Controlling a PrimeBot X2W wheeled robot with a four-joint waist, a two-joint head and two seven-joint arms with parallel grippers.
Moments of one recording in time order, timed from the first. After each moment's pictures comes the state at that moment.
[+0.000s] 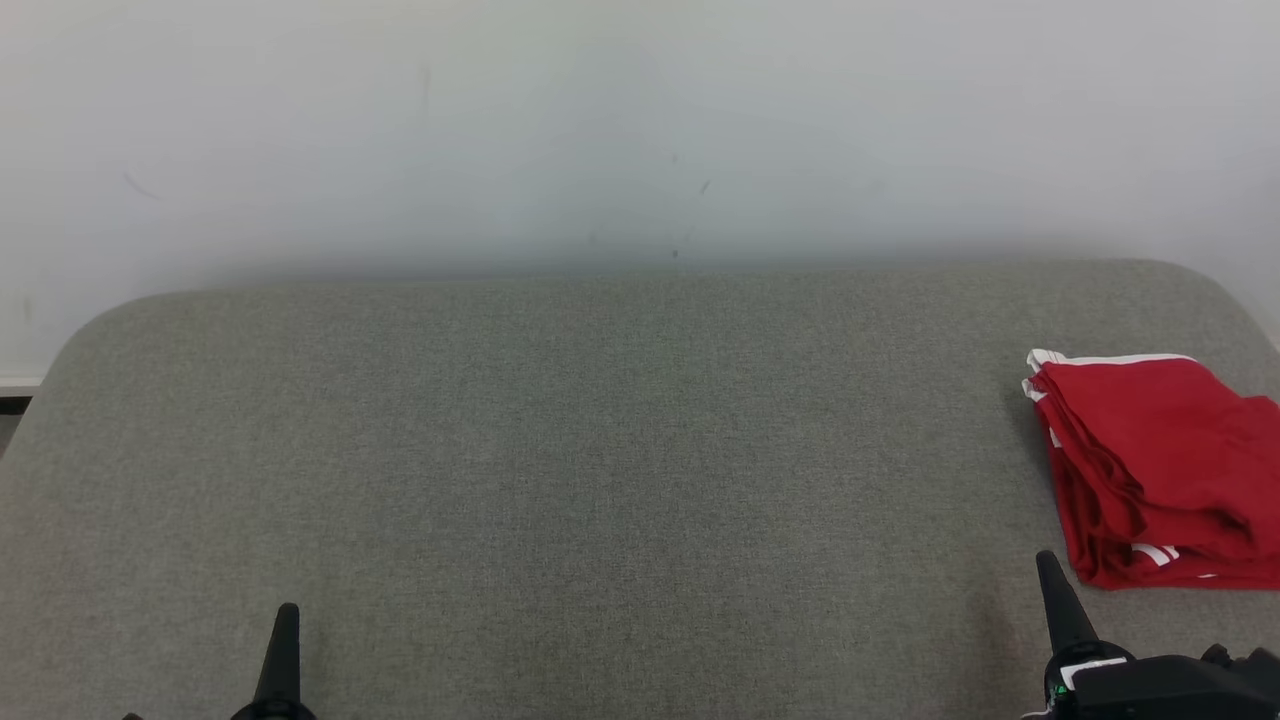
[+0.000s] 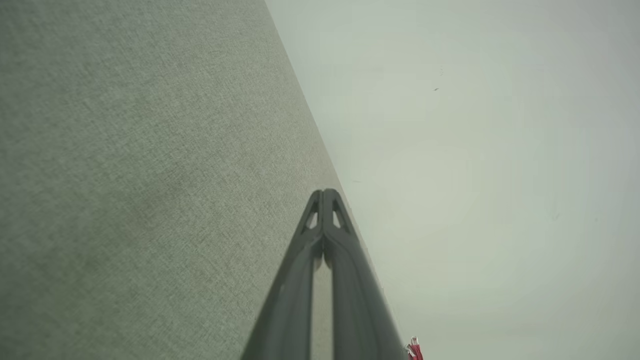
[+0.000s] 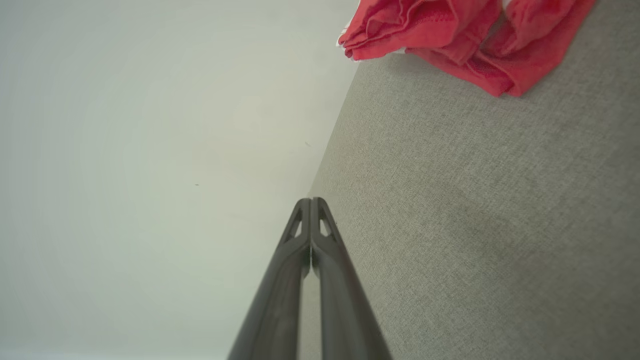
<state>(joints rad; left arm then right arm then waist) -0.03 0.05 0.10 0.25 -1.26 -0.12 0.02 -0.05 -0.06 -0.08 0.28 1.27 0.13 0.03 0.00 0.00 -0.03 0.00</state>
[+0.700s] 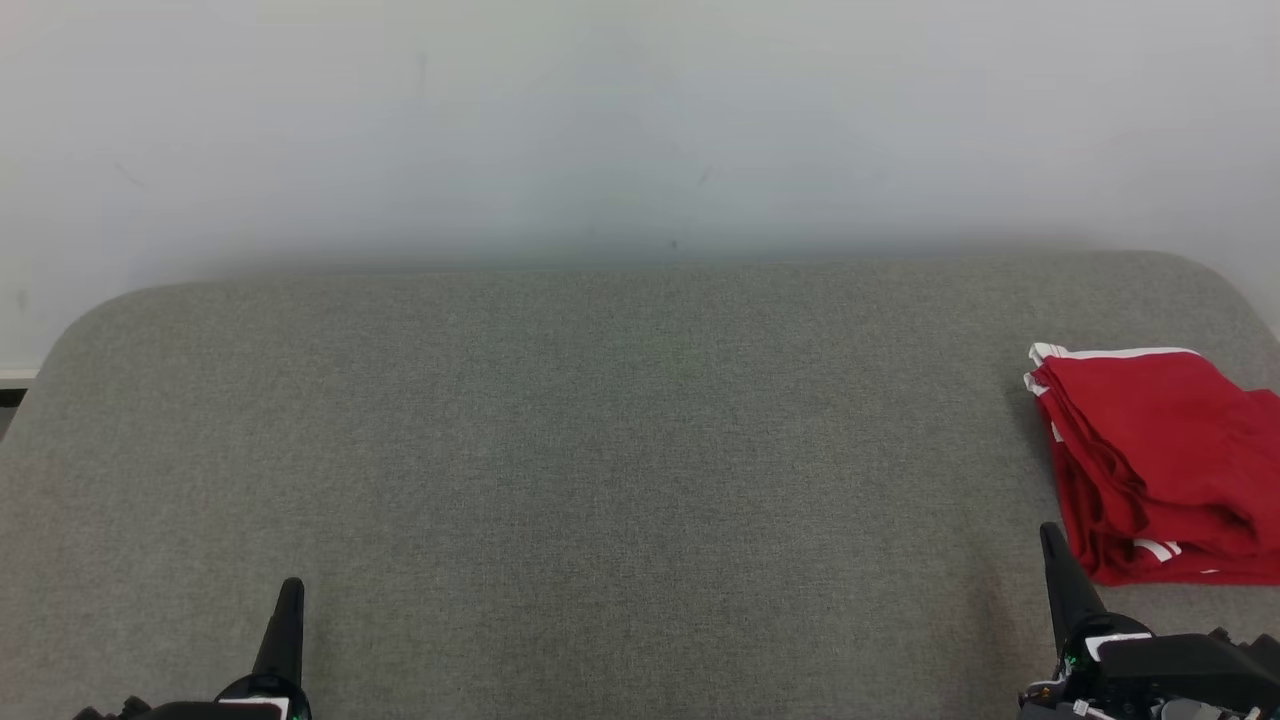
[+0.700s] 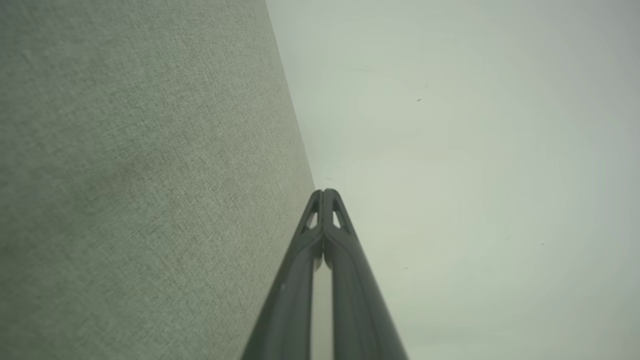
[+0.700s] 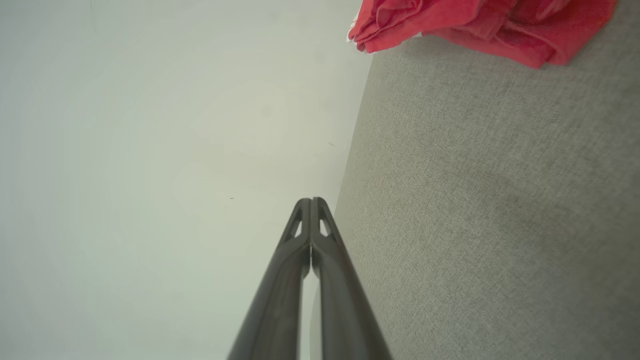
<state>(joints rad) -0.07 0.05 0.11 0.25 -1.44 -0.12 0.07 -0.08 -0.05 -0.10 0.26 1.45 0.13 0.07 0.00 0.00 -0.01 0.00</state>
